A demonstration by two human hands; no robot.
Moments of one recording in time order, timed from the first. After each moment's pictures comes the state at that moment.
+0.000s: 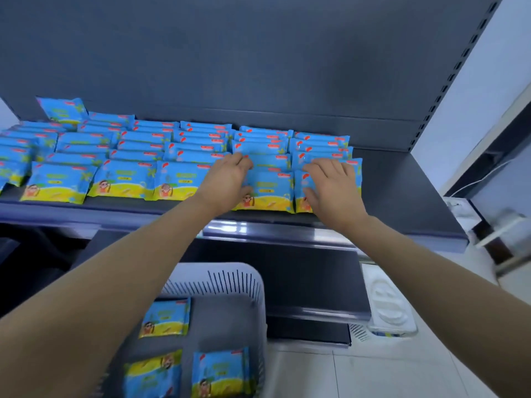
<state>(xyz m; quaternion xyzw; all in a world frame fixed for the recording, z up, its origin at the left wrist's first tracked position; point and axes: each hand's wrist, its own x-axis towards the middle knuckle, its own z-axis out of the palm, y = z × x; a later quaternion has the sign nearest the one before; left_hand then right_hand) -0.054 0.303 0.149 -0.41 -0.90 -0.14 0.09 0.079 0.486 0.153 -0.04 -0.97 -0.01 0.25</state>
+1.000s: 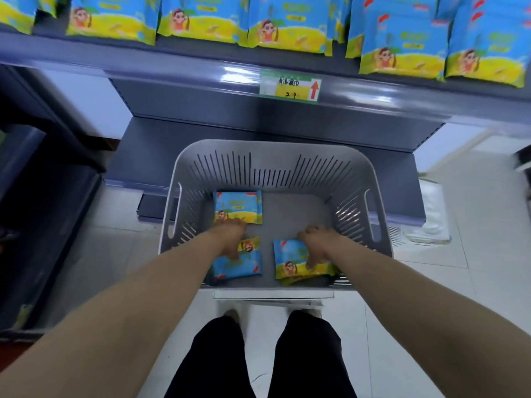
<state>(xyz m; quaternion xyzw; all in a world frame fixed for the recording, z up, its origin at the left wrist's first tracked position) 0.015 0.047 -0.145 -0.40 -0.84 0.12 -0.34 0.123 0.251 -0.138 -0.02 -0.91 -0.01 -0.41</state>
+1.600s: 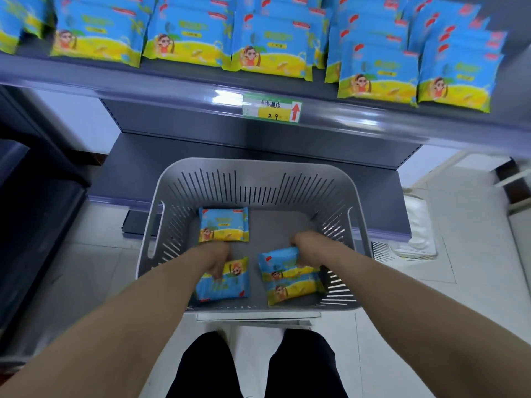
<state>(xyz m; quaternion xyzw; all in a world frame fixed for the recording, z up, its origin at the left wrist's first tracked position) 0.014 0.060 -0.147 -0.34 -0.82 0.16 -0.43 0.106 0.266 -0.112 -0.07 -0.92 0.05 -0.37</state>
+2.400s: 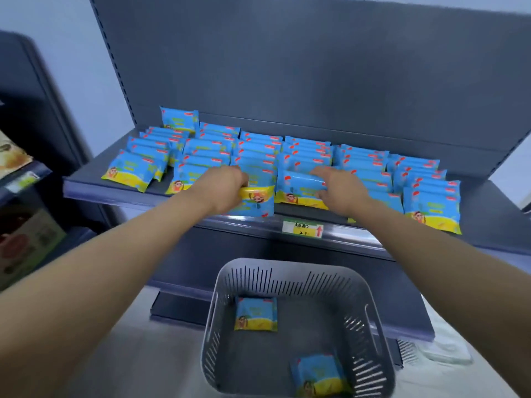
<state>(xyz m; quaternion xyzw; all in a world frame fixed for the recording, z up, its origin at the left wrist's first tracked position) -0.105 0.033 0.196 -0.38 -0.93 -0.03 0.02 -0.030 0.276 0.178 -0.09 -0.99 0.05 0.05</state>
